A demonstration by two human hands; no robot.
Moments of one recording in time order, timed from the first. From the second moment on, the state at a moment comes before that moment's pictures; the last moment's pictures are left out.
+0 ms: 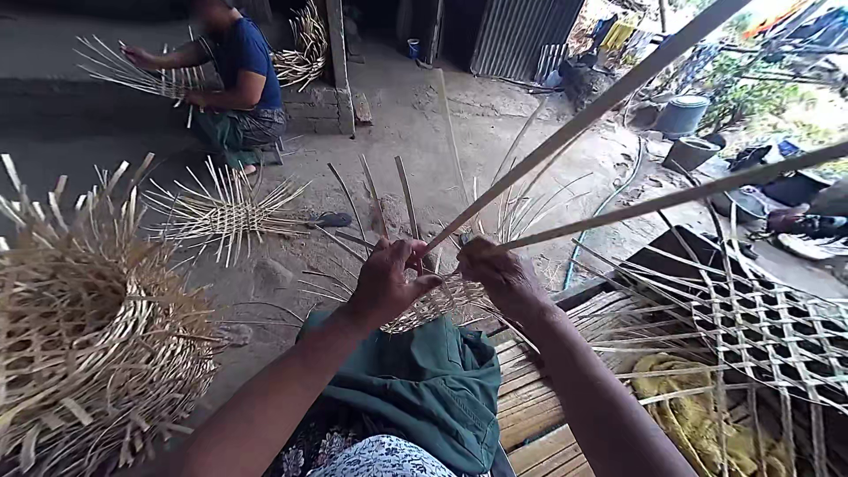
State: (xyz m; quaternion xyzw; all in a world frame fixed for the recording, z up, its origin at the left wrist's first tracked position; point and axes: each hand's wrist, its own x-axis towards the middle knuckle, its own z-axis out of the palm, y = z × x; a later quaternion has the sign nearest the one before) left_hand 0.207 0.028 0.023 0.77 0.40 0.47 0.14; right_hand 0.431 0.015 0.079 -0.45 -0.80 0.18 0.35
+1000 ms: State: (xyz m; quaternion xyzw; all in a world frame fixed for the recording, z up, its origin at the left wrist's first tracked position) left_hand 0.236 0.002 0.045 0.84 0.30 0.45 0.01; right_hand 0.429 -0.001 0.112 -0.58 -0.79 0.14 0.15
